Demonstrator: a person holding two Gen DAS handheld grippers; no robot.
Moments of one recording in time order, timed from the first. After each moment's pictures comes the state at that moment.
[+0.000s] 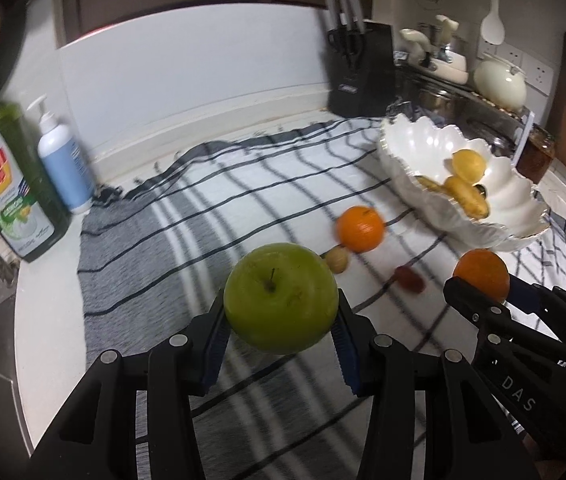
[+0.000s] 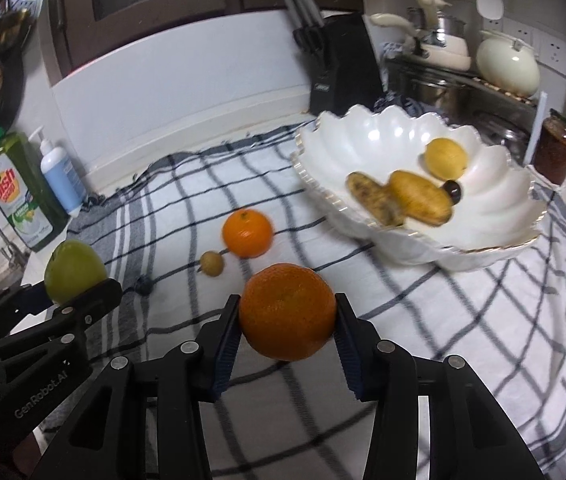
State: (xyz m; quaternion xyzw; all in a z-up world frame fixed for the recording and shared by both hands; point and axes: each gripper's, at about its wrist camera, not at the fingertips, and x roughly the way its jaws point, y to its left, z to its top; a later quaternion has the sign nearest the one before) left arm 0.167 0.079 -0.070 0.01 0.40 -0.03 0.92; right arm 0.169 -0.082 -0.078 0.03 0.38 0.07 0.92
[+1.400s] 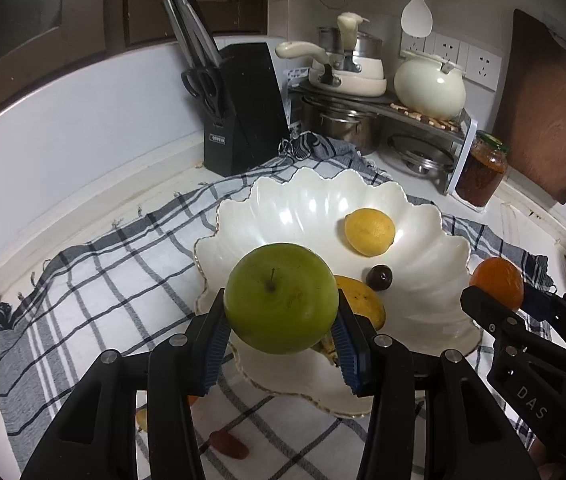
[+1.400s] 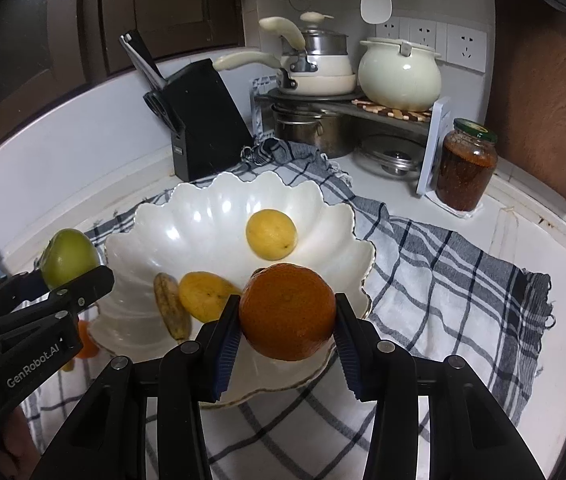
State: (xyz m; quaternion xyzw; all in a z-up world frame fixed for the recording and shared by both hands) left arm 0.276 -0.084 -0.033 0.04 0.37 -0.13 0.92; right arm 0.236 -0.246 -0.034 0.05 0.36 -0.05 0.93
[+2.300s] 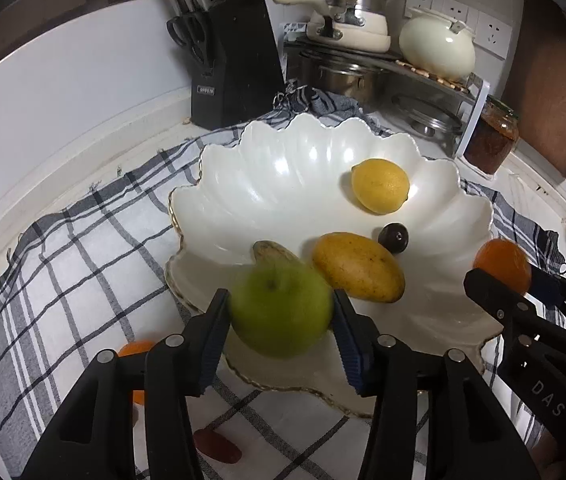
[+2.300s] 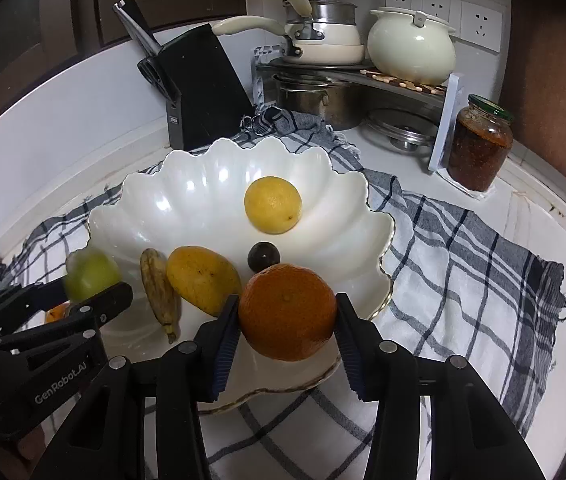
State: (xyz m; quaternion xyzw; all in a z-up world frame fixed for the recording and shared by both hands) left arm 0.291 -0.088 -0.072 0.04 0.42 -0.14 0.89; right arm 0.251 -0.243 -0.057 0.04 0.39 -0.05 0.92
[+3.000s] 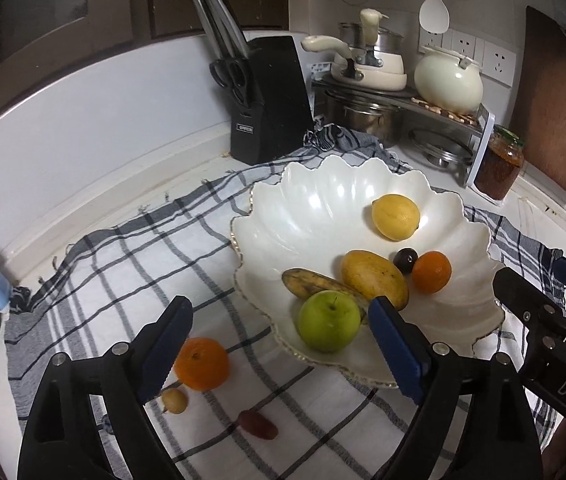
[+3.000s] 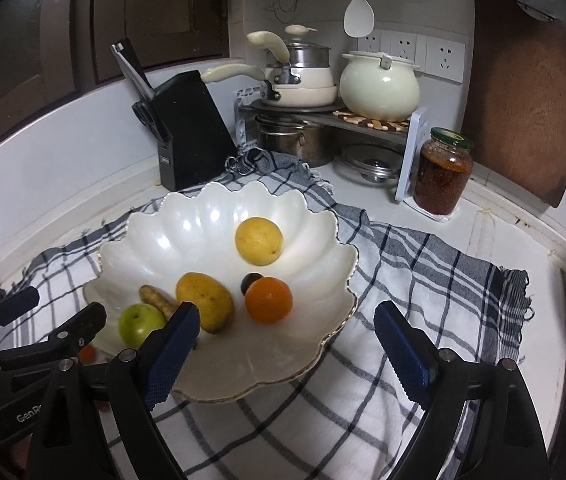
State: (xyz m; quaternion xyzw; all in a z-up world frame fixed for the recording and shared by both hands) left arm 0.260 -0.061 -0.035 0.04 0.38 -0.10 0.92; right arm 0.220 -0.235 -0.019 0.04 0.34 -0.09 0.94
